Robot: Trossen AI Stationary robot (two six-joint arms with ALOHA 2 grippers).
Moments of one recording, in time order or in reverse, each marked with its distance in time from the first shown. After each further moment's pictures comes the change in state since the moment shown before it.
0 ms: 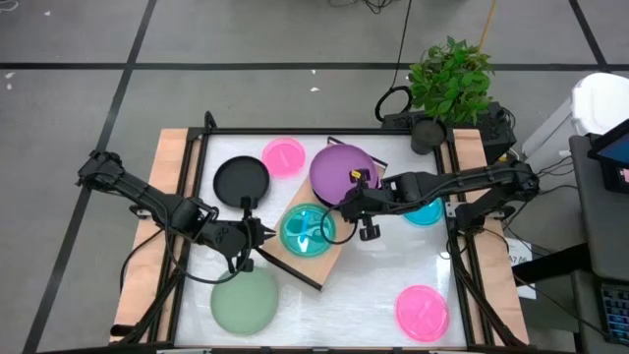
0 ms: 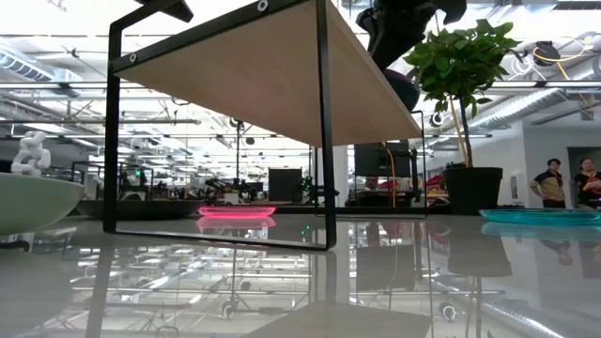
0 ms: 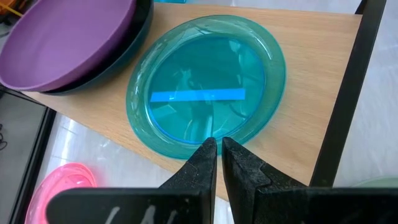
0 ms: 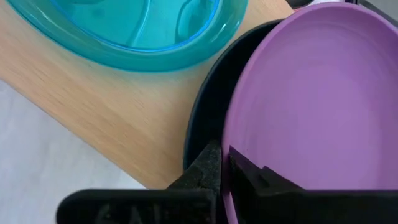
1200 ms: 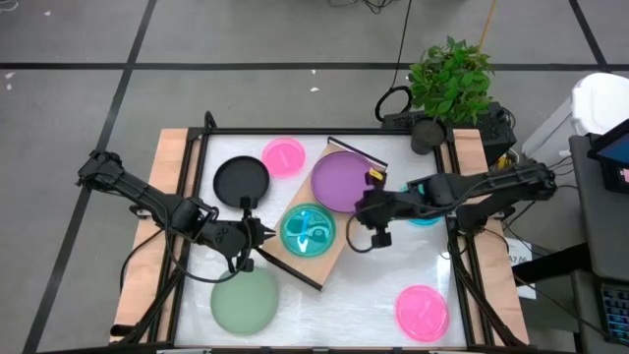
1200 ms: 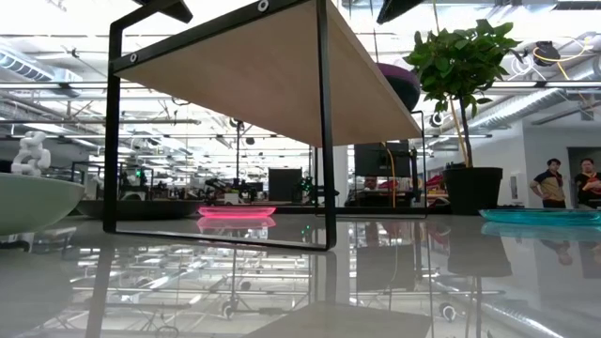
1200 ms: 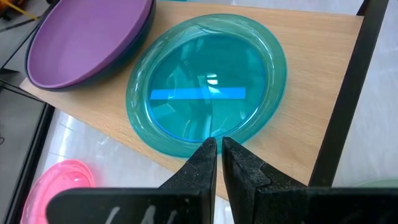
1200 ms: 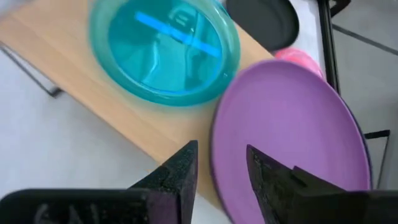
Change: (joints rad) left arm -0.002 0.000 0.000 -0.004 0.000 -0.022; right arm 0.098 -0.152 0.000 0.012 0.004 0.136
